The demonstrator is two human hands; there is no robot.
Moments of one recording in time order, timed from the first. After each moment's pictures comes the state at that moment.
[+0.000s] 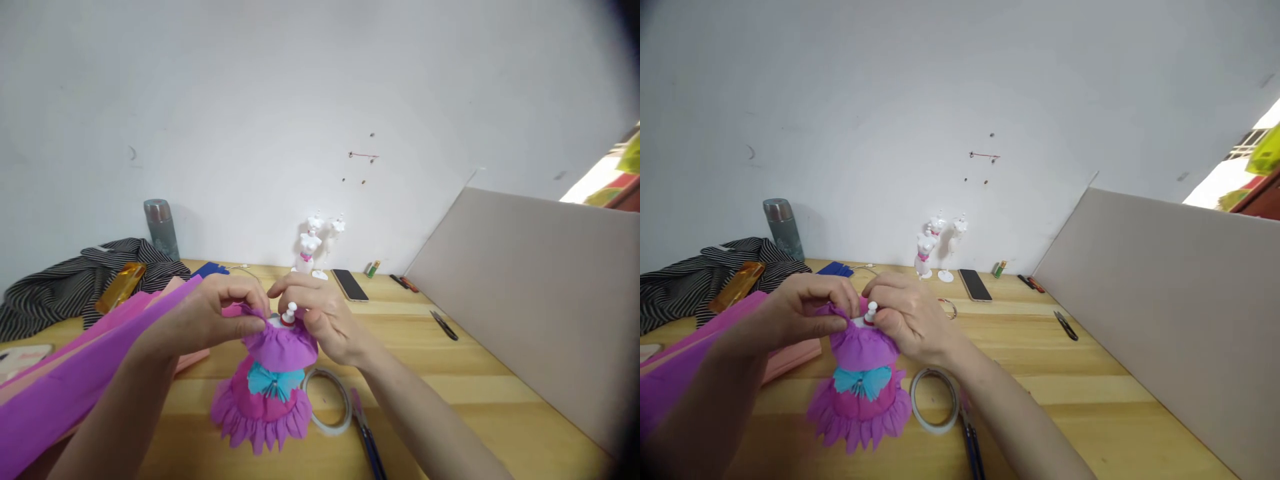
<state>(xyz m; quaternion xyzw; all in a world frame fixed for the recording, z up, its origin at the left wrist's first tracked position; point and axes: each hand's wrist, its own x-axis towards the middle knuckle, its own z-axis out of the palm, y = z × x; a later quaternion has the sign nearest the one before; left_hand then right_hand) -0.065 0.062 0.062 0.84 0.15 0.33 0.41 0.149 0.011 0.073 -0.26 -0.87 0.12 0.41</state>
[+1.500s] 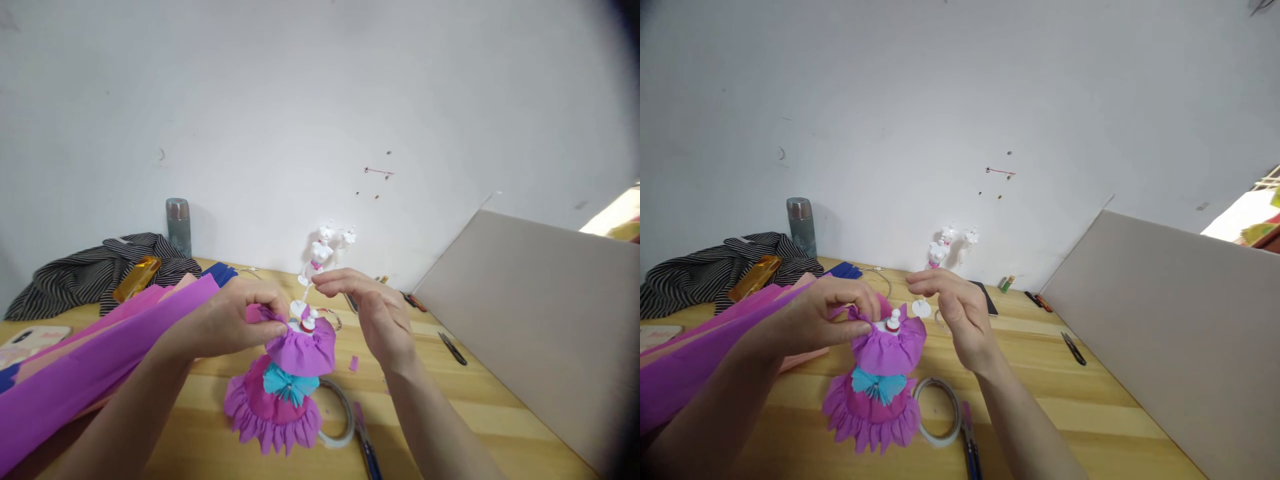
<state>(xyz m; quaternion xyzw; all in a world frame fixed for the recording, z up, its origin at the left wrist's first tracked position) -0.057 0.041 0.071 0.85 0.17 0.37 0.33 0.174 0.004 0.070 -0.28 -0.76 0.16 0.56</state>
